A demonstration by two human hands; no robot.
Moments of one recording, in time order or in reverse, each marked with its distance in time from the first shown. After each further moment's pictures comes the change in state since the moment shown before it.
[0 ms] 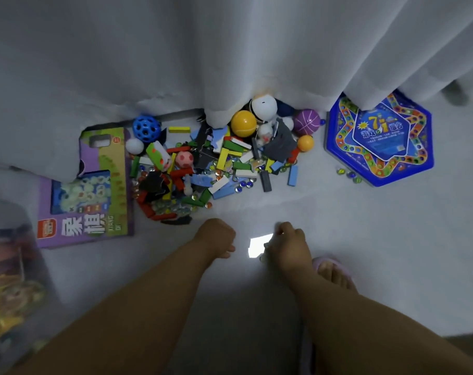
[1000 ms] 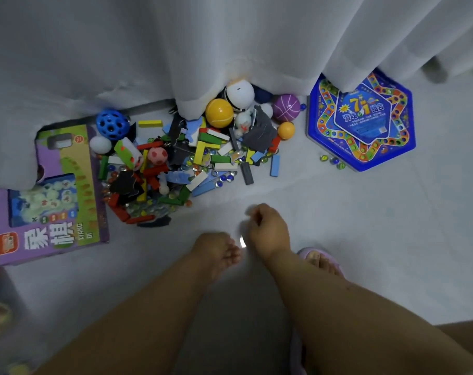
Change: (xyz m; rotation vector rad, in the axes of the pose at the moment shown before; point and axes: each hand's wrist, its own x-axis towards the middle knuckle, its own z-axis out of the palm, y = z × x) left_hand 0.006 -0.014 0.044 -0.537 -0.096 -0.261; right_hand 0.006 -0.024 -0.008 0.321 0.110 -0.104
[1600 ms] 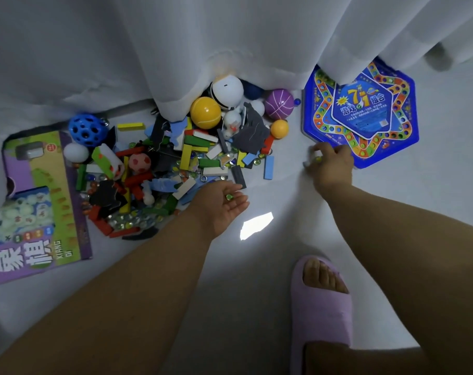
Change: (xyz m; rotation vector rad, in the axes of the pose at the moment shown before) left_hand 0.013 0.087 0.037 -0.280 -0.213 0.117; right_hand 0.135 0.022 -0.120 -0.437 0.273 0.040
